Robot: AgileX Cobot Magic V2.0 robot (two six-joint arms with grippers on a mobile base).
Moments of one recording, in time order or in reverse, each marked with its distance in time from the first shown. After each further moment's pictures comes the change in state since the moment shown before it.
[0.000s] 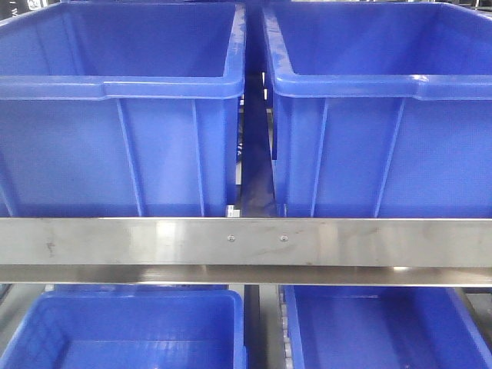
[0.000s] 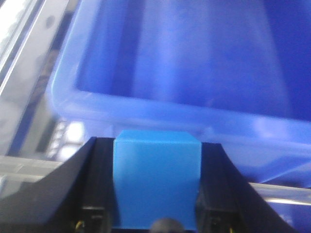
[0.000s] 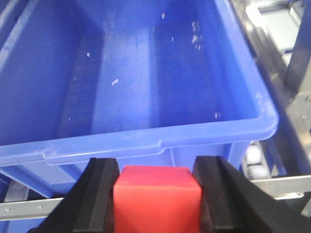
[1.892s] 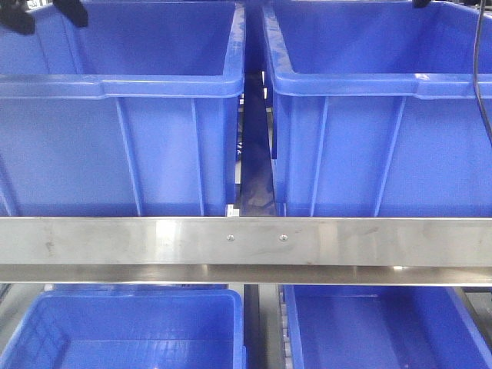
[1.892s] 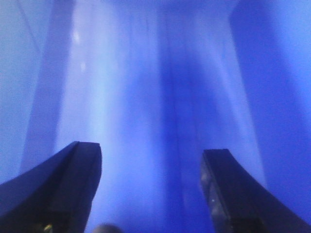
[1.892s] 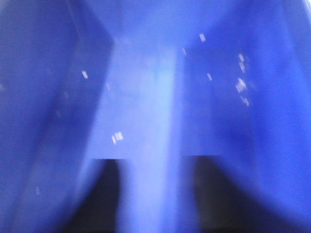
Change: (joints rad) left arm -0.093 0.729 -0.683 -0.030 0.064 0.010; right arm 0.056 0.912 -0.653 -0.131 -0.113 -0.041
